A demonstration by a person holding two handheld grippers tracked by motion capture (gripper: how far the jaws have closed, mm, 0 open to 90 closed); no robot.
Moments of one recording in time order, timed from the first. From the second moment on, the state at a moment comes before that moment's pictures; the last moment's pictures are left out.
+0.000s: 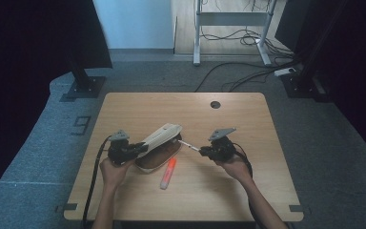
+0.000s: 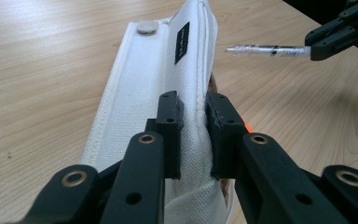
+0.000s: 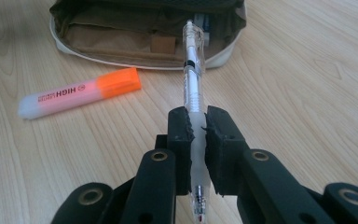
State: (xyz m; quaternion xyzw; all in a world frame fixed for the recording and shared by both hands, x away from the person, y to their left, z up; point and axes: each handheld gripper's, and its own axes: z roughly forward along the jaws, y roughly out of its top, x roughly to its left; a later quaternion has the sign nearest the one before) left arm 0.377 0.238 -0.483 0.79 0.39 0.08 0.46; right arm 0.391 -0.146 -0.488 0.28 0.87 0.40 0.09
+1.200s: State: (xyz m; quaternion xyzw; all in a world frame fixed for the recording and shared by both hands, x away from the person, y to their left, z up) left arm 0.377 0.238 -0.483 0.79 0.39 0.08 0.47; right arm 0.411 -0.075 -0.506 0.25 0.89 0.39 0.06
